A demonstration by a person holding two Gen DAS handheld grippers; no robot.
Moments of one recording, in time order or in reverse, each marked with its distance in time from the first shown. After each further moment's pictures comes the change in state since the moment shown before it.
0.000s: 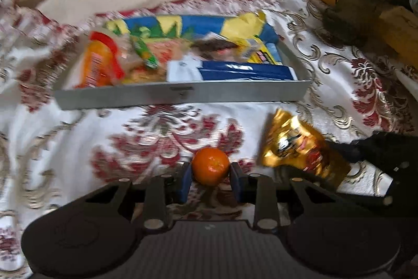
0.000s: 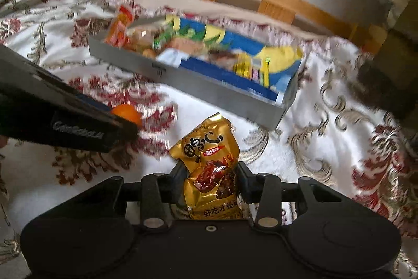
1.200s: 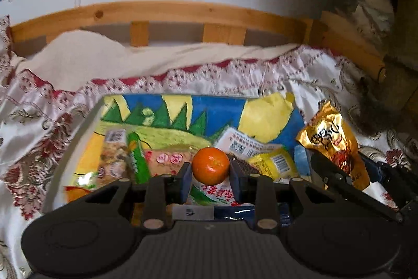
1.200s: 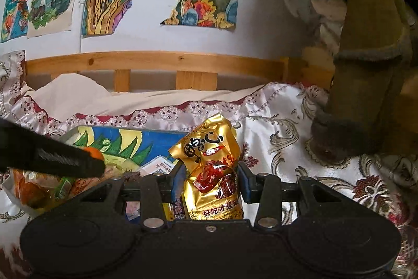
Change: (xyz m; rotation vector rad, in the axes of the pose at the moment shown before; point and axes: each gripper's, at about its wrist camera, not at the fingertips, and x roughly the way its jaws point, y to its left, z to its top) left arm 0.057 0.005 0.130 -0.038 -0.141 0.051; right arm 0.064 -0.072 0.083 0.347 -0.293 -0.208
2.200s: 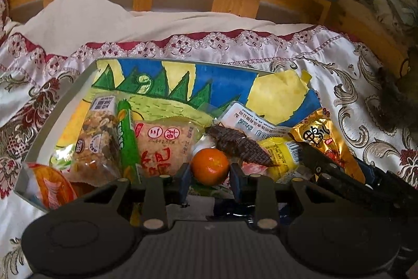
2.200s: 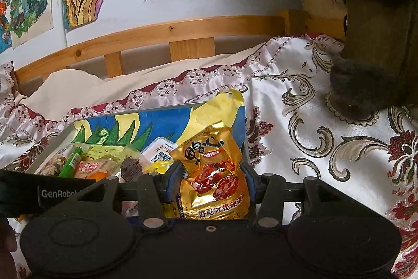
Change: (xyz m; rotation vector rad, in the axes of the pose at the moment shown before) left arm 0.037 0.005 -0.008 -0.090 0.106 -0.004; right arm 0.041 -0.009 -0.006 0.154 0.137 0.050
